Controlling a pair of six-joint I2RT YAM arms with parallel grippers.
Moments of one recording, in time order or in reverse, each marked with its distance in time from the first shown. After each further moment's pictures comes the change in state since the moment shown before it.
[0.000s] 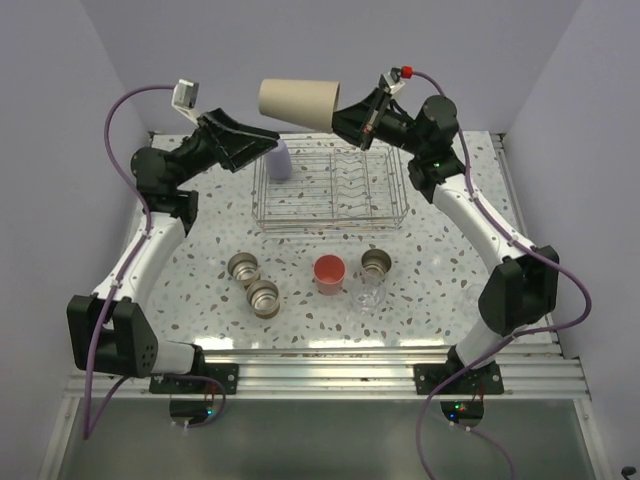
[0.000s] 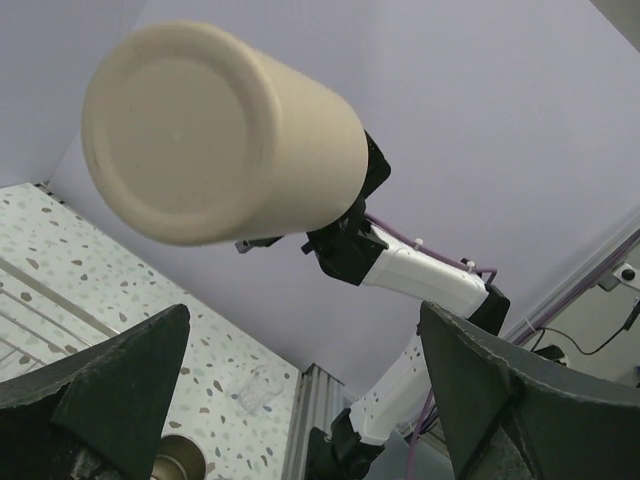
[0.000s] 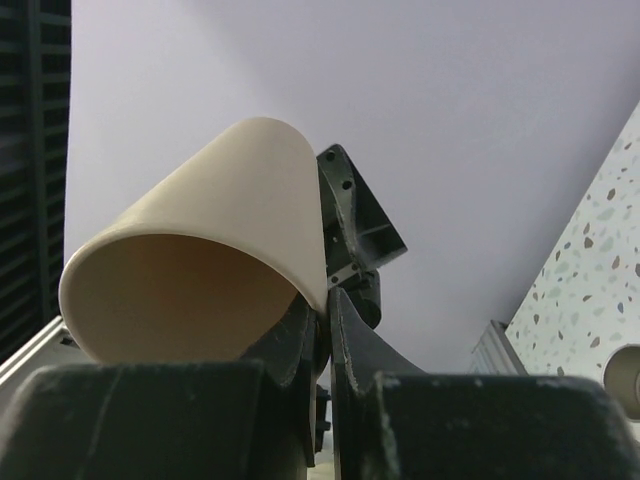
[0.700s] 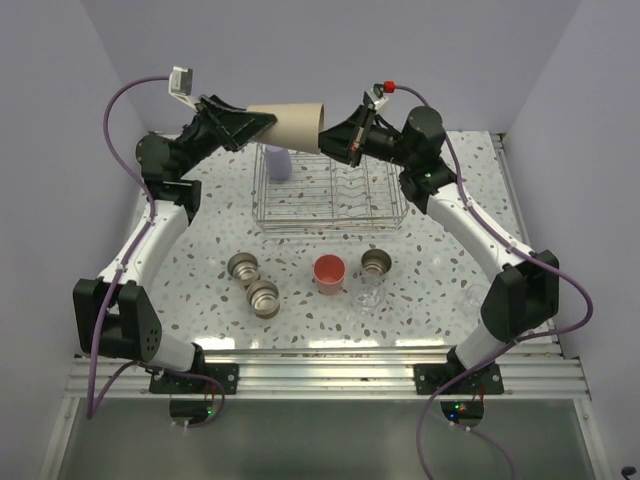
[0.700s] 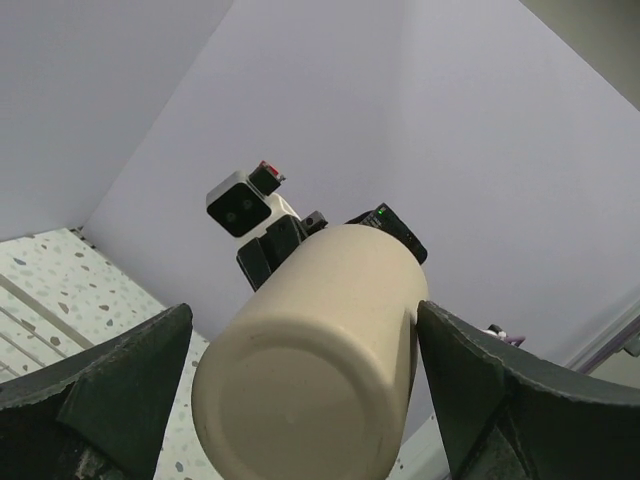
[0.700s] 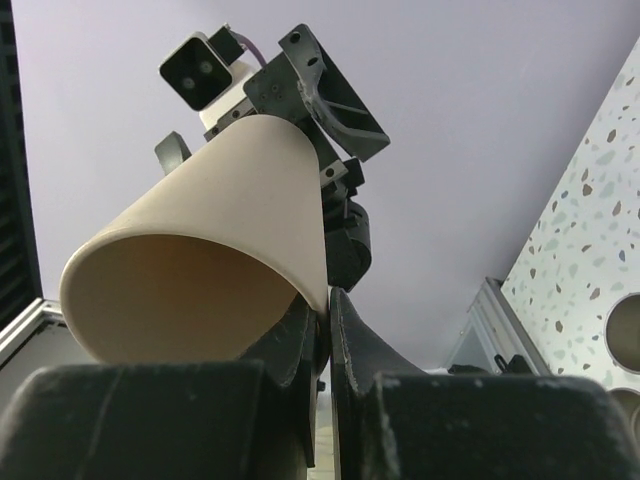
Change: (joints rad) left arm 0.000 0.095 0.091 -0.008 -0.129 0.007; right arm 0.073 -0.041 -0.085 -0.051 0.001 -0.047
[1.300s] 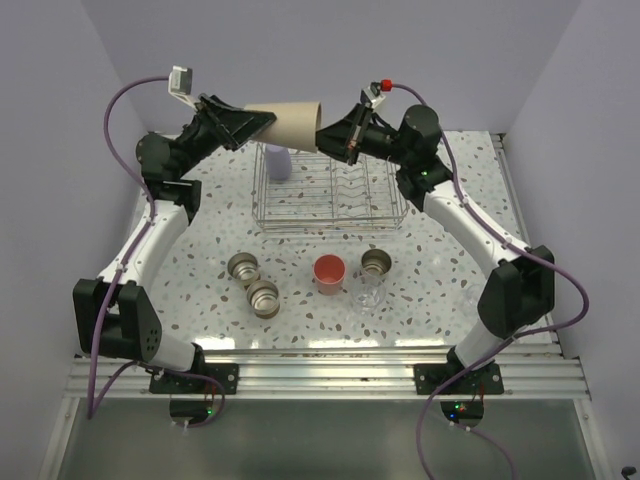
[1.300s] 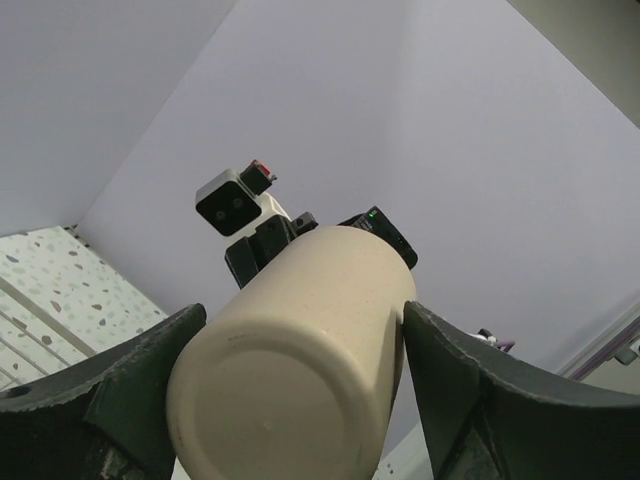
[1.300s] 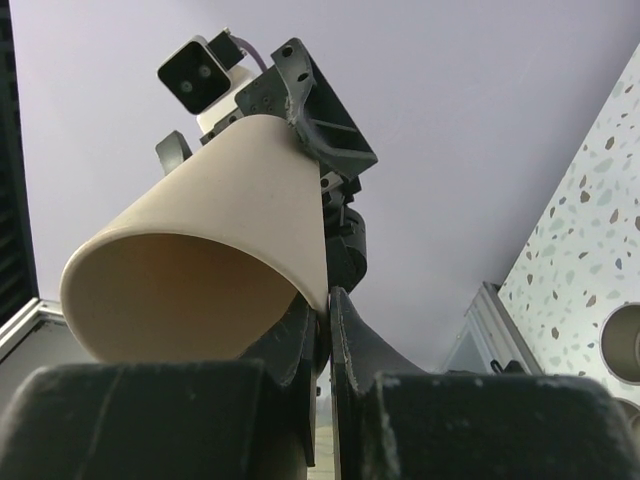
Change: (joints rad) left arm 0.000 0.000 0.001 -0.006 -0.014 -0.016; right arm 0.006 0.027 0.021 0.001 0.001 -0.011
